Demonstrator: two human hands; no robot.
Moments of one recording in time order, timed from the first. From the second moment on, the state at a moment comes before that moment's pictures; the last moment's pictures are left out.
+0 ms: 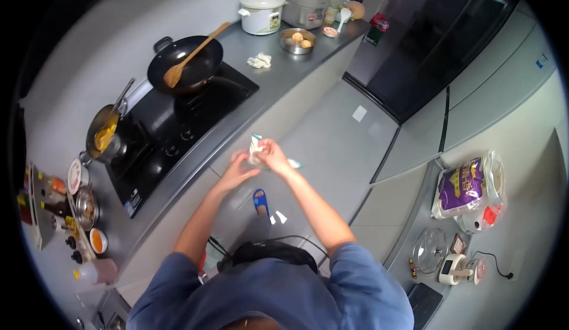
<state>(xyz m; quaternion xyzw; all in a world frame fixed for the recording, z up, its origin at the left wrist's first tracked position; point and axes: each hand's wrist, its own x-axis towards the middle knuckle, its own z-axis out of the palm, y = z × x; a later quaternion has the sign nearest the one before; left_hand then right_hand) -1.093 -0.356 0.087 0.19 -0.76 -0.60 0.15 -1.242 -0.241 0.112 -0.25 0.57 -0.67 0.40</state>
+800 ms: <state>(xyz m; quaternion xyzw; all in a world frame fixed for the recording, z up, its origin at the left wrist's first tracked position) -1.555 -0.553 0.064 0.45 -0.82 -0.16 0.32 -1.655 -0.437 0.009 -0.46 0.87 -0.20 -0.04</state>
